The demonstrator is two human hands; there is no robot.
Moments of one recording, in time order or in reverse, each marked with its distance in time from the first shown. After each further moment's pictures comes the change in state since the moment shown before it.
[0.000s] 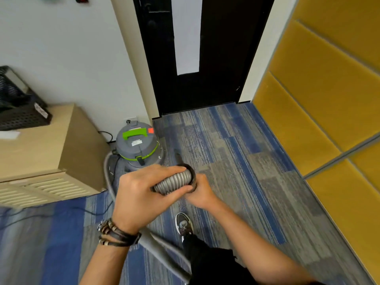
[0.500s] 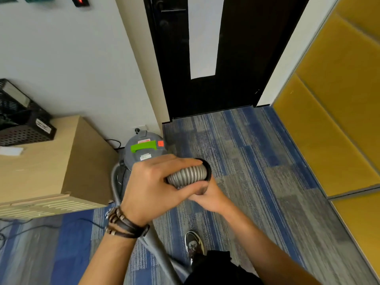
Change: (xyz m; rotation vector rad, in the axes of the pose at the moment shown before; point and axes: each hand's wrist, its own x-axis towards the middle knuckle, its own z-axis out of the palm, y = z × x) left_hand 0.177 -0.108 0.011 -0.037 -0.068 -0.021; right_hand 0.189 0.007 -0.016 0.078 -0.139 0.105
